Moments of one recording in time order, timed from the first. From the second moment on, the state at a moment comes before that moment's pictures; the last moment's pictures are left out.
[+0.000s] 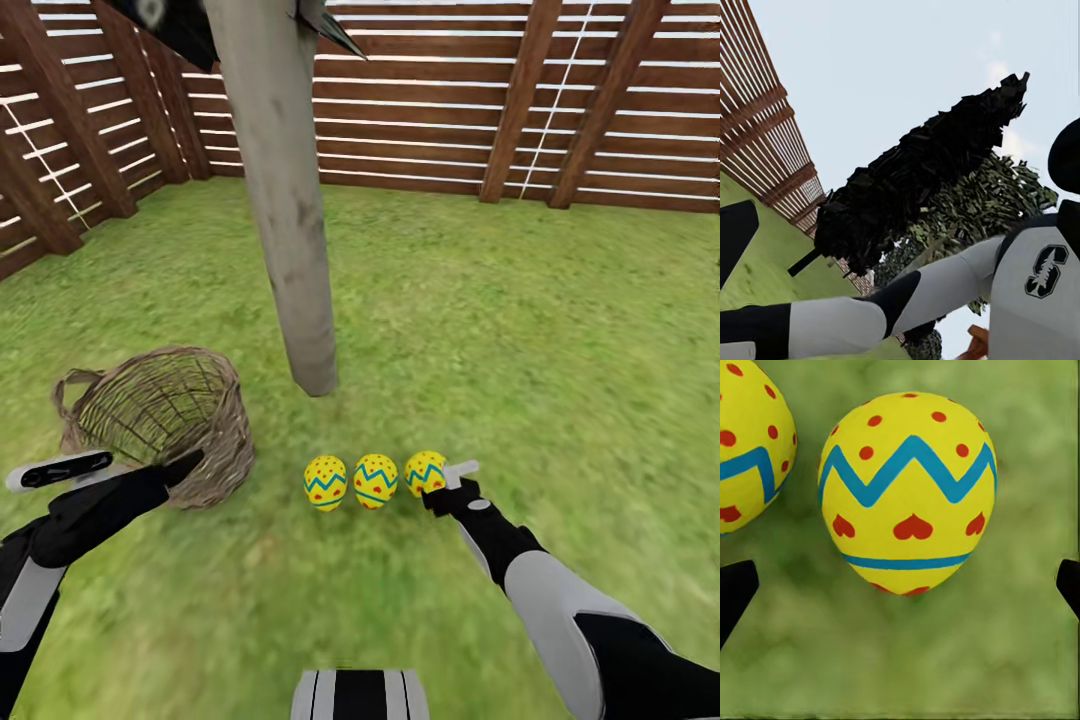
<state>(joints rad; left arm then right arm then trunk) -0.39 0.31 0.19 -1.44 0.91 0.84 -1.56 -0.90 0.07 -0.12 -0.28 0.40 0.06 0.03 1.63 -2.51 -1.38</state>
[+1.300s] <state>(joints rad) -0.31 0.32 -0.11 -0.86 0.89 0.64 -0.89 -0.57 -0.08 -0.13 -0.20 0.34 -0.09 0.26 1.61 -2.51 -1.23</state>
